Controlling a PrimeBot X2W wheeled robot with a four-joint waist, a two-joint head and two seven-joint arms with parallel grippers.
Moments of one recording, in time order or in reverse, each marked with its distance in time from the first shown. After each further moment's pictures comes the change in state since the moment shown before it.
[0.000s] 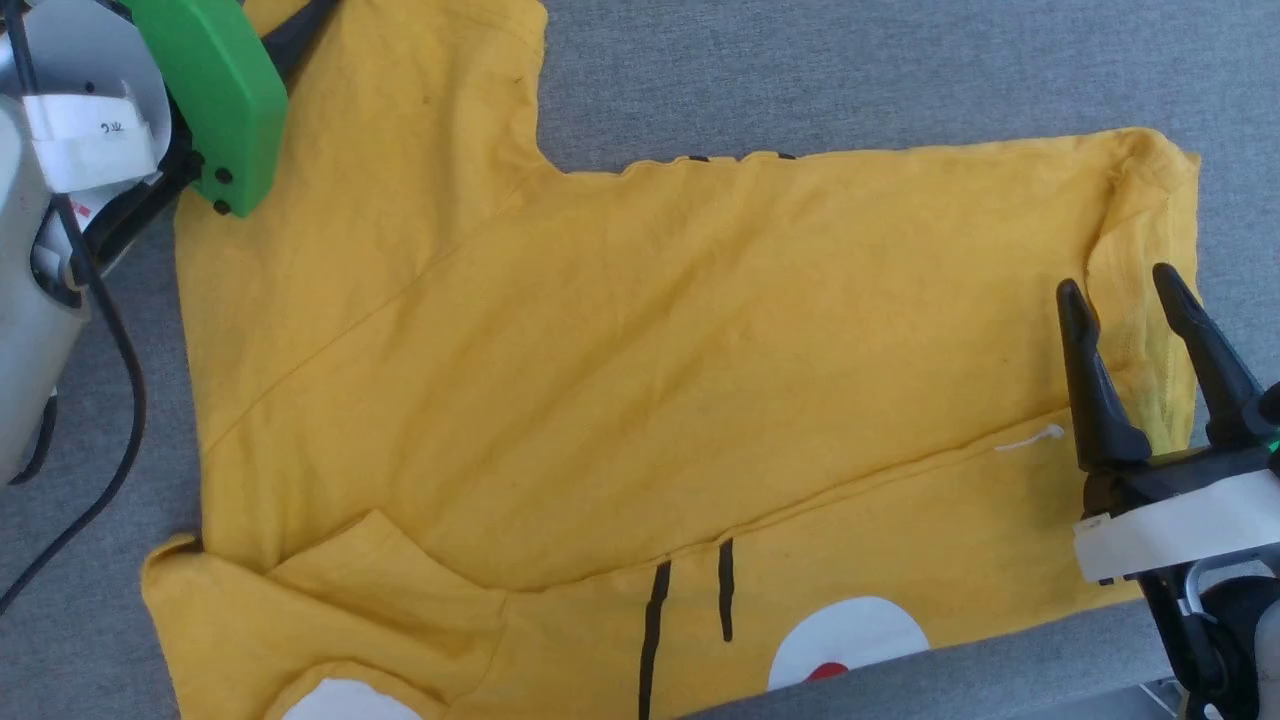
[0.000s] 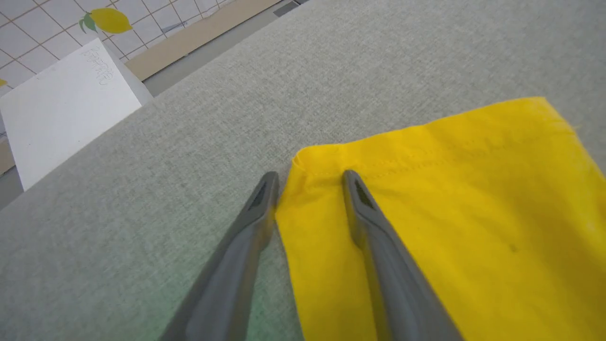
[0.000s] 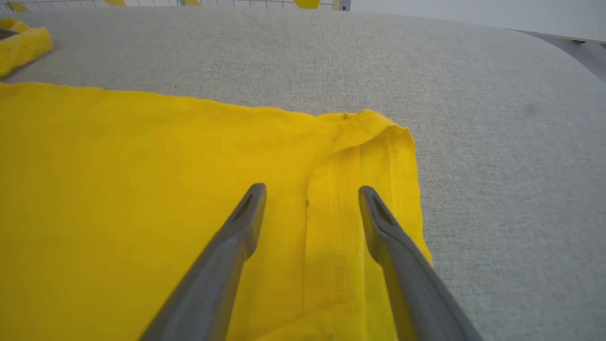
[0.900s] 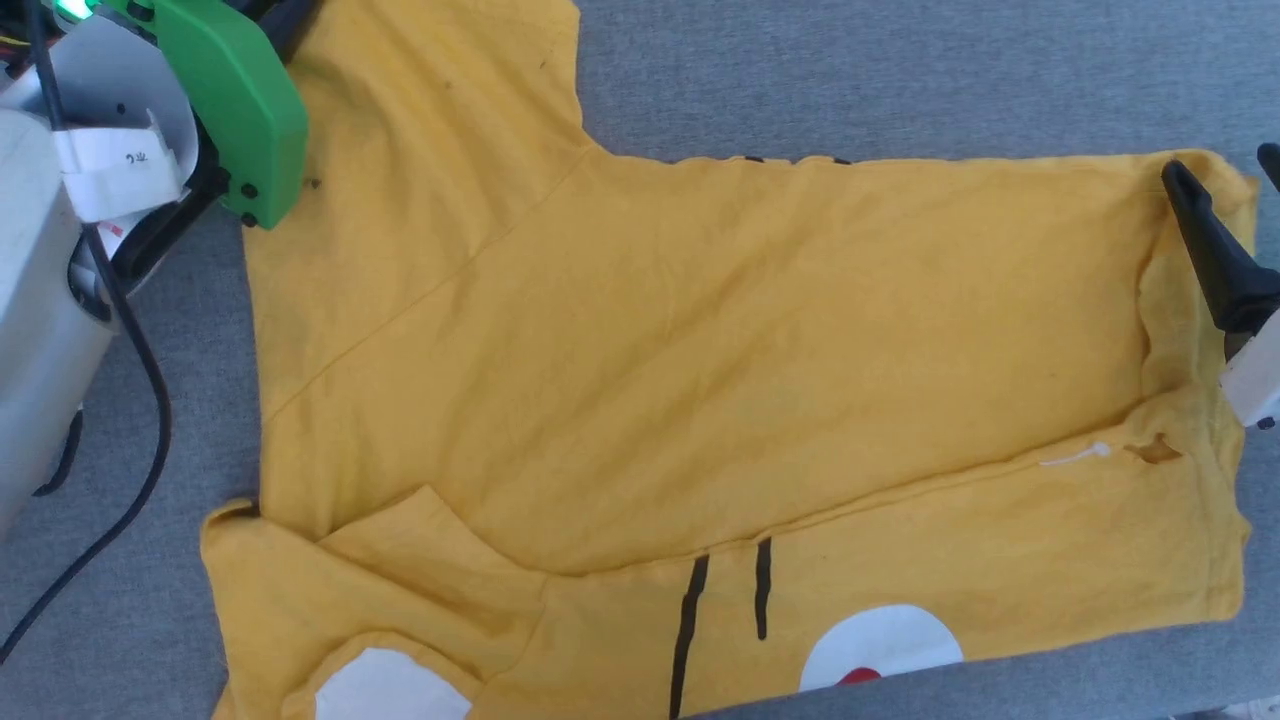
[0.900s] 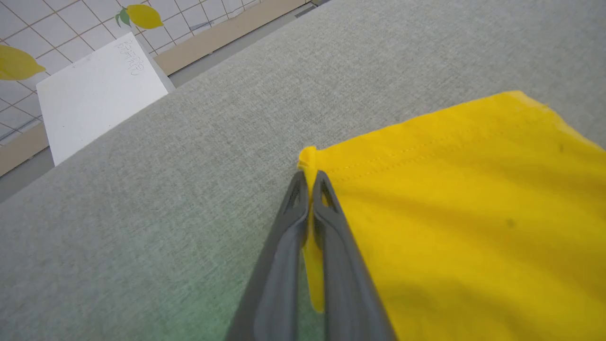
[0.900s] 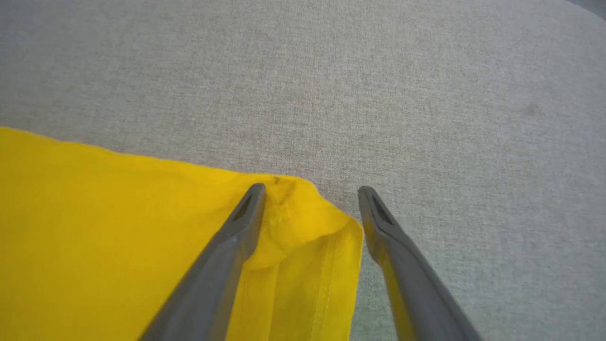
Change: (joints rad) left arm 0.013 -0.018 -0.028 0.033 -0.008 0.007 -0.096; right arm -0.293 -0.260 -0.045 0.132 0.228 0.000 0.430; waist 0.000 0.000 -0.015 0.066
